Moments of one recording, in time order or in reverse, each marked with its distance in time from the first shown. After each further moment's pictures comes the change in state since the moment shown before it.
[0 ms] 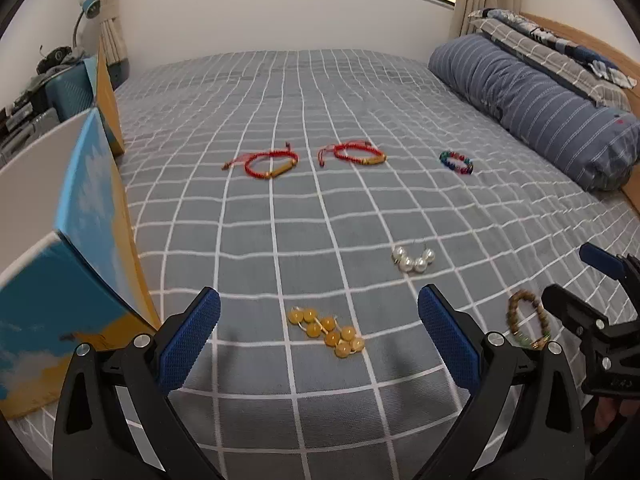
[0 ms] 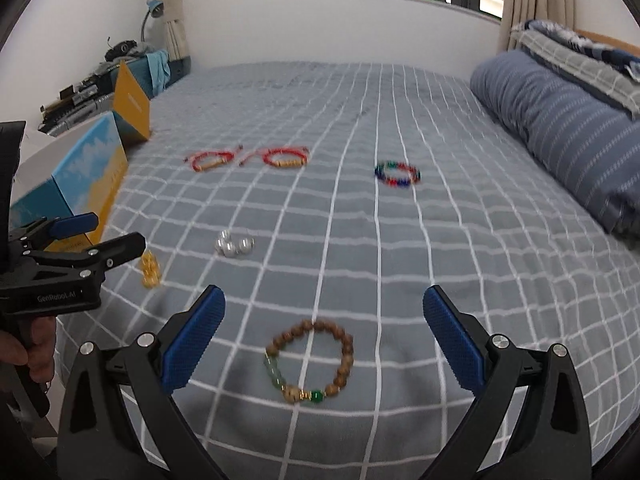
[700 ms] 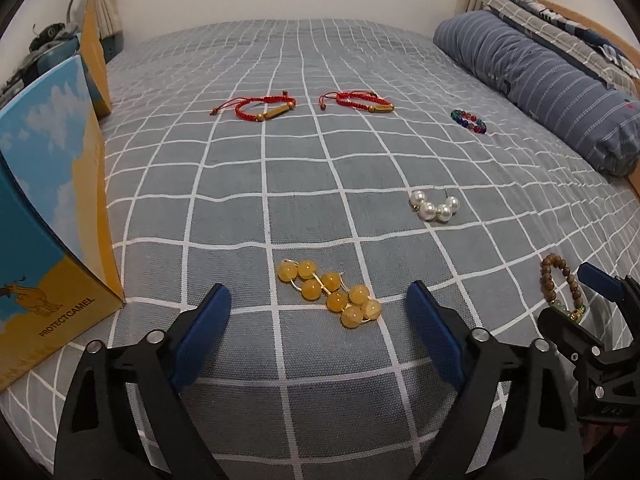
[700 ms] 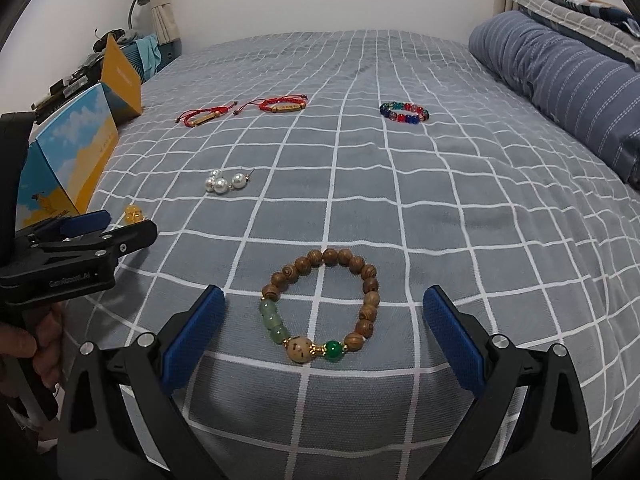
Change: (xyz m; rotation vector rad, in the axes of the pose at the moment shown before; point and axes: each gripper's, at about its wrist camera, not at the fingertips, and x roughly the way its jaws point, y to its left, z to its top) left arm 0.035 0.007 -0.023 -0.011 0.092 -0.008; right arm 0.029 0.003 -0.037 0.053 0.083 0.021
